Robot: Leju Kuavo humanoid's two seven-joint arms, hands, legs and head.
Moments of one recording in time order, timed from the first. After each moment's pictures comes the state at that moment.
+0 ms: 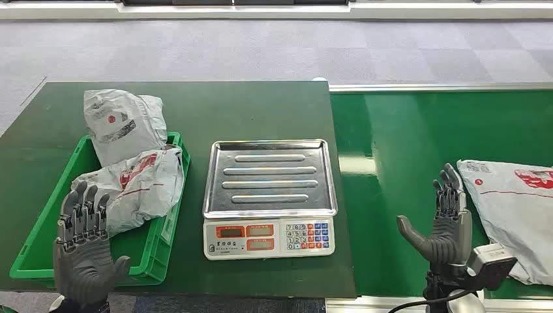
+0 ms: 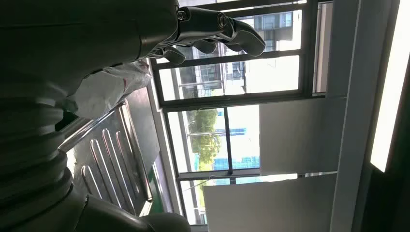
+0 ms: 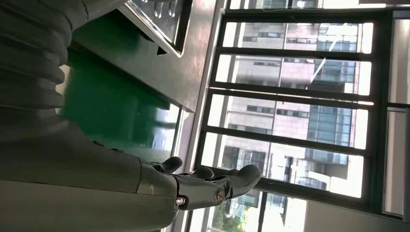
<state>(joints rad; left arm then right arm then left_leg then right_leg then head) 0.20 -0.16 0.14 -1.73 0.12 -0.34 -0.67 0.13 0.08 -0.17 -1.59 -0.01 0.31 -0.60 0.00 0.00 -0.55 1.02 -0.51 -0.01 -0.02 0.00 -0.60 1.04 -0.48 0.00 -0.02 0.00</state>
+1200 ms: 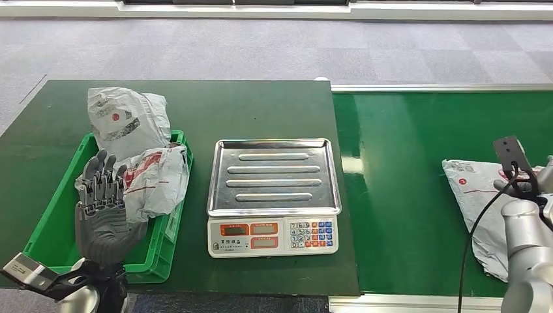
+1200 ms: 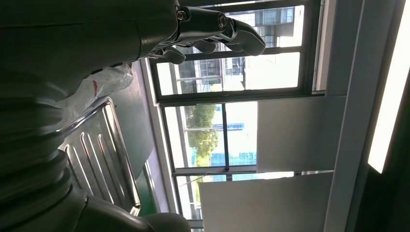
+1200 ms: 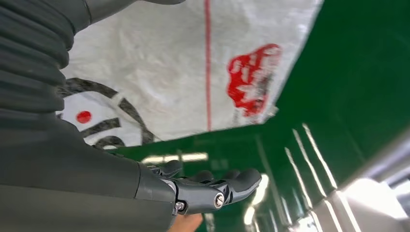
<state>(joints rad) 0.02 -0.17 0.09 -1.62 0.11 -0.29 -0.60 -0.65 -0.46 -0.30 -0.41 0.93 -0.21 0.12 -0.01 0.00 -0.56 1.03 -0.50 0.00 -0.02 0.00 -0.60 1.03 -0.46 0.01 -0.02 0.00</state>
